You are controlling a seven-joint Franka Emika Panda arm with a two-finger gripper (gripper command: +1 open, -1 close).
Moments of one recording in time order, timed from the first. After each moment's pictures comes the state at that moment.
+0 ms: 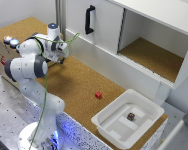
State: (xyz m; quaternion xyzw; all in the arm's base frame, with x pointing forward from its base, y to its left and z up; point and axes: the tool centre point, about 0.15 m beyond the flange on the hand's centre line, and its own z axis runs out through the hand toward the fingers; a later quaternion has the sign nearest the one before) arm 0.347 0.319 0.329 -0.97 -0.19 -0.11 0.06
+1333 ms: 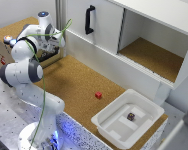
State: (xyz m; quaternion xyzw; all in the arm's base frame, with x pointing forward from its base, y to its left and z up) arm 0.335 0.284 0.415 -0.98 -0.16 -0.14 0.00
